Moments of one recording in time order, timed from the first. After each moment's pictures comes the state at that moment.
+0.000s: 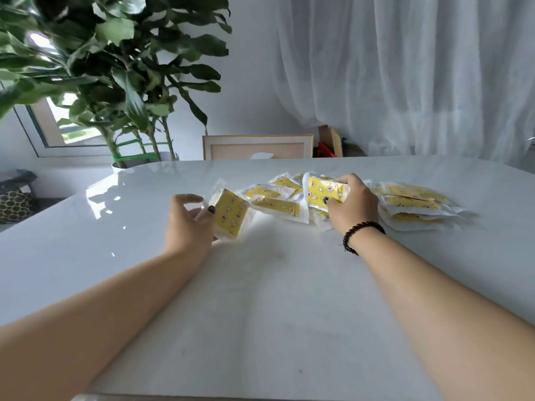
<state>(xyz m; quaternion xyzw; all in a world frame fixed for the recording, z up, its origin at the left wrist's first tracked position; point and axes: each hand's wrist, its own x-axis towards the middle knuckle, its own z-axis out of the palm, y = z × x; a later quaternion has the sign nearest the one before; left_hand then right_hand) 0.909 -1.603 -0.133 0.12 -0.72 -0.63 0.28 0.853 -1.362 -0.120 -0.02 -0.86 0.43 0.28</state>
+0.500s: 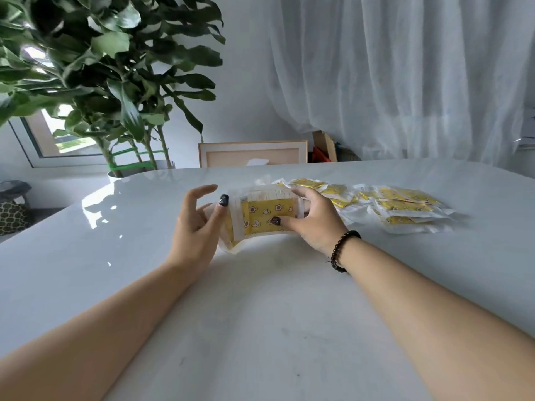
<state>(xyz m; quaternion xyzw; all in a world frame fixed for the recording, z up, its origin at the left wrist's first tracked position) 0.925 -1.589 -0.124 -0.08 -0.73 -0.63 0.27 0.873 -1.392 -0.121 0.17 -0.79 0.58 0.11</state>
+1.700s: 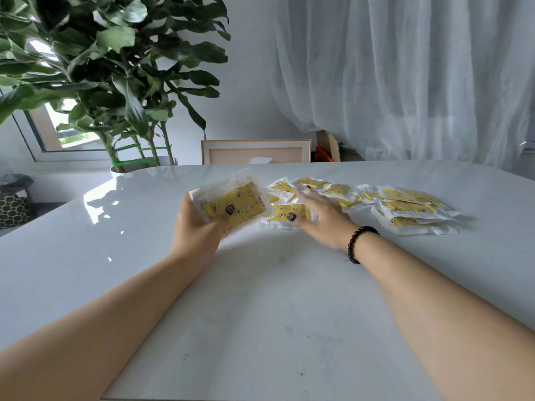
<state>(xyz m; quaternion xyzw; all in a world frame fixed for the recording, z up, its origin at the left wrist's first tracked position) 0.915 -1.595 -0.128 0.02 -0.74 -0.61 0.30 0.852 -1.370 -0.125 0.18 -0.95 0.25 0.08</state>
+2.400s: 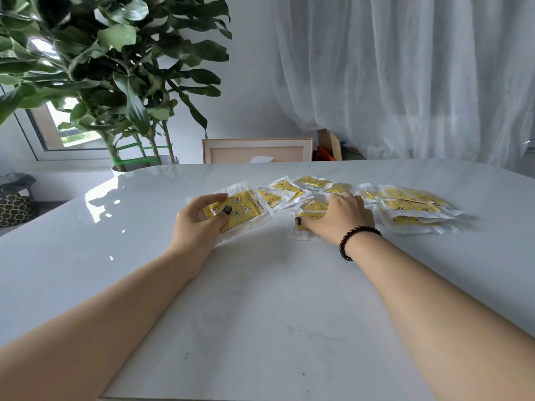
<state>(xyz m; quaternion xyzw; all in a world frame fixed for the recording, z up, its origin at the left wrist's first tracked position) 0.915 -1.598 -0.126 0.04 -0.72 -0.65 0.25 0.860 -1.372 -0.117 0.00 -0.97 0.17 0.16</state>
